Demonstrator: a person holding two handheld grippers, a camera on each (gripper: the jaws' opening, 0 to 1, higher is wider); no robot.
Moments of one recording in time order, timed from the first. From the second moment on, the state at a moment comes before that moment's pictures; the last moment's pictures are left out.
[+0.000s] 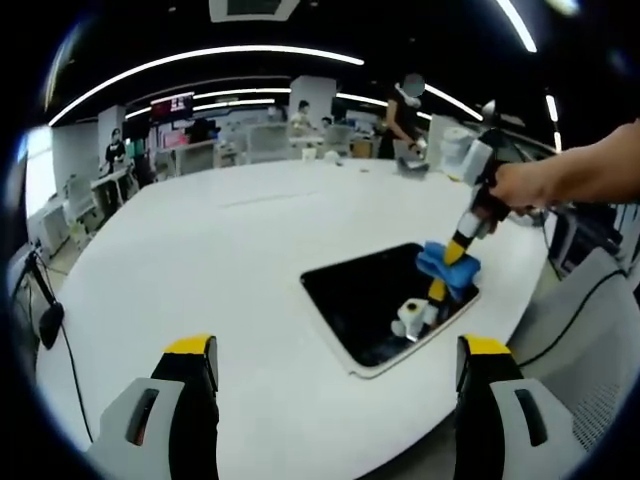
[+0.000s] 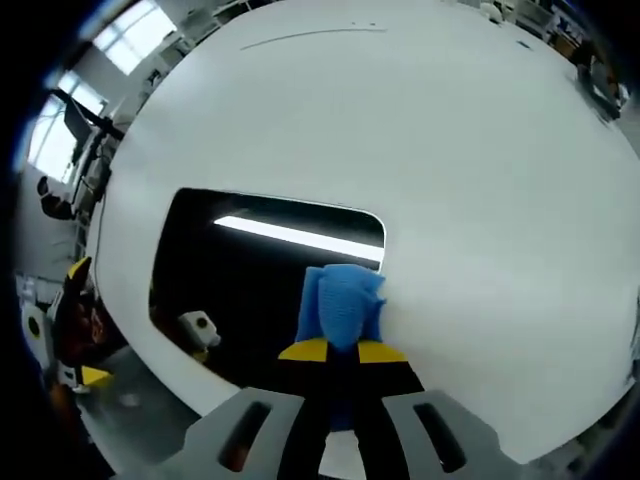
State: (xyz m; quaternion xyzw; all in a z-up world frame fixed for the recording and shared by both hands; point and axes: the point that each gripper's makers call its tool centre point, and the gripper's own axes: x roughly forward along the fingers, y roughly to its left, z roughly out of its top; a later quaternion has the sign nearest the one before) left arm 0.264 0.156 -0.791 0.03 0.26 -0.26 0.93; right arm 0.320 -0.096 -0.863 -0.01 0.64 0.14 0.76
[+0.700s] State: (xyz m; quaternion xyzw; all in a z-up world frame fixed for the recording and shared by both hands) left arm 0.264 0.157 -0.790 0.04 0.26 -0.26 0.93; right arm 0.291 -0.094 -0.863 0.00 0.64 0.14 0.76
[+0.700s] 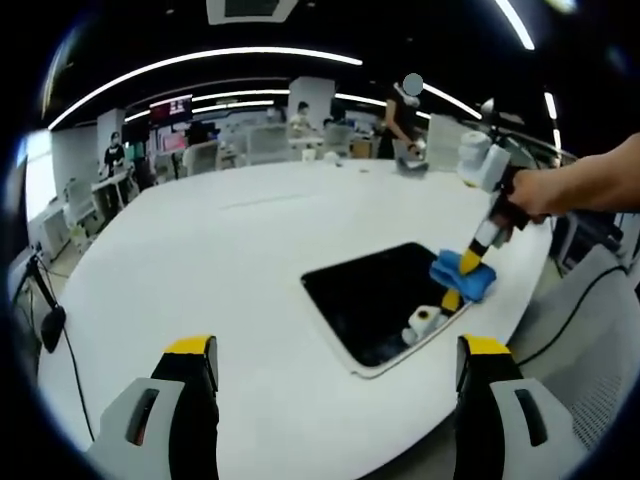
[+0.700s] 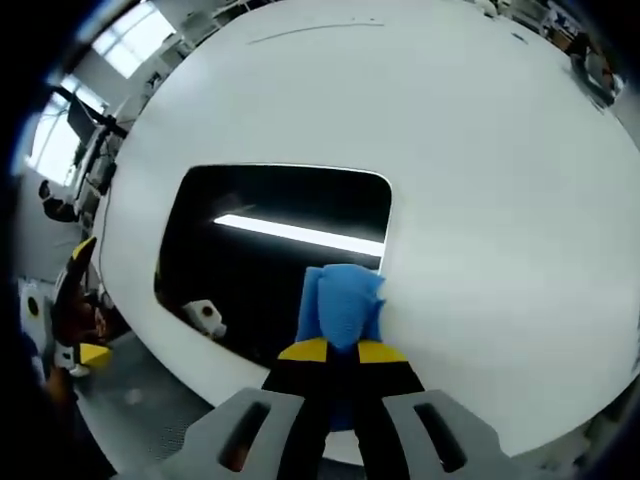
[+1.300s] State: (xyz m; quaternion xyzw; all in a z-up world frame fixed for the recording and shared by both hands) left arm 0.263 0.156 -0.793 0.03 0.27 -0.26 0.93; right arm 0.278 -0.092 -0.862 0.01 0.64 0.14 0.76
